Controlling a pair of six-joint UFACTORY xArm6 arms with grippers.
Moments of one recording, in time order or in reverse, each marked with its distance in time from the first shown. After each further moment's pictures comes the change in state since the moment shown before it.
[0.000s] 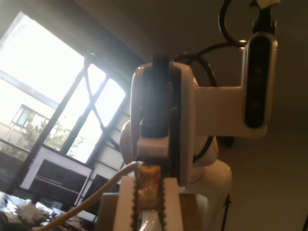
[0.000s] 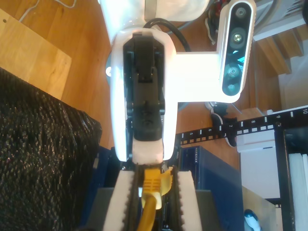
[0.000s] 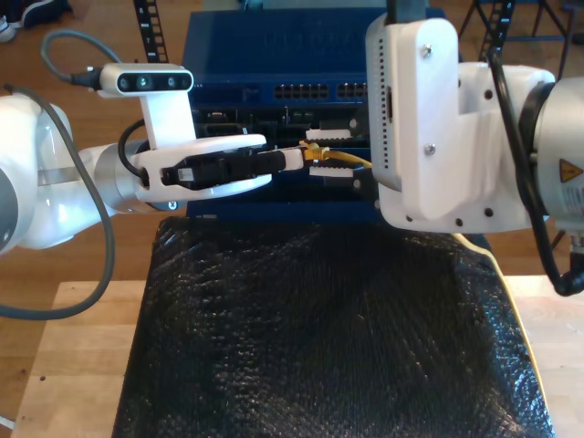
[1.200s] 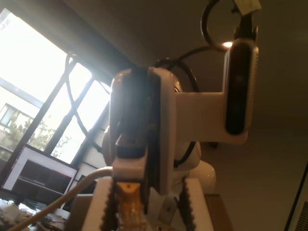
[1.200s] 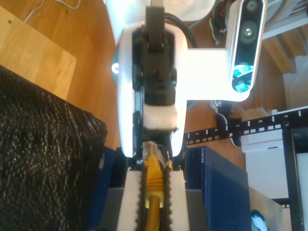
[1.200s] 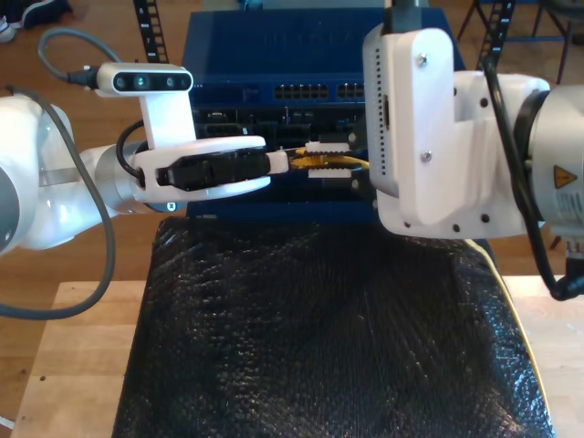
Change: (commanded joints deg) left arm 0.0 0.1 0.1 -0.1 2.4 -1.2; right arm 0.0 0.0 0.8 0.2 0.0 0.4
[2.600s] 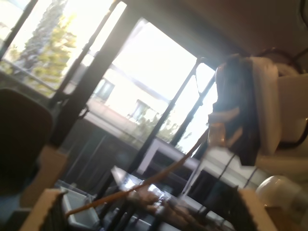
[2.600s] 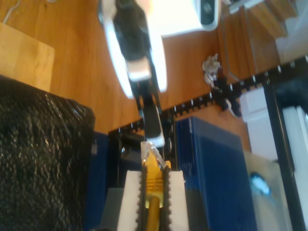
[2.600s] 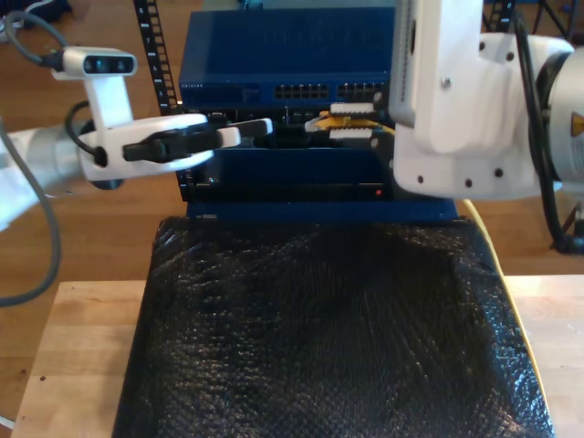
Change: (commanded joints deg) left arm 12.1 -0.5 -6.3 7.4 -19.4 0.4; right arm -5.8 4.3 -4.3 -0.2 0.6 8.4
